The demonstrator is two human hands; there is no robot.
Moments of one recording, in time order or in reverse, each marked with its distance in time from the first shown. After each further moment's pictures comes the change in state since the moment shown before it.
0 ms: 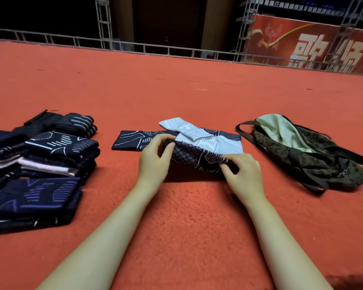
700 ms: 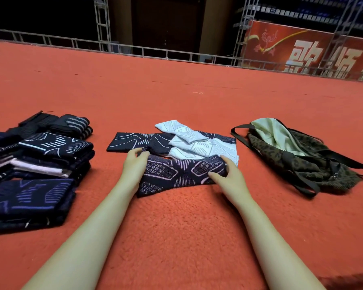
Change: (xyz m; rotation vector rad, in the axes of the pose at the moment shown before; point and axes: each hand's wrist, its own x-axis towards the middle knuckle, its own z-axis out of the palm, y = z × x) left_hand 0.017 -0.032 -0.015 -0.032 0.087 -0.673; right_hand -0.003 -0.002 0.009 0.429 -0.246 0.358
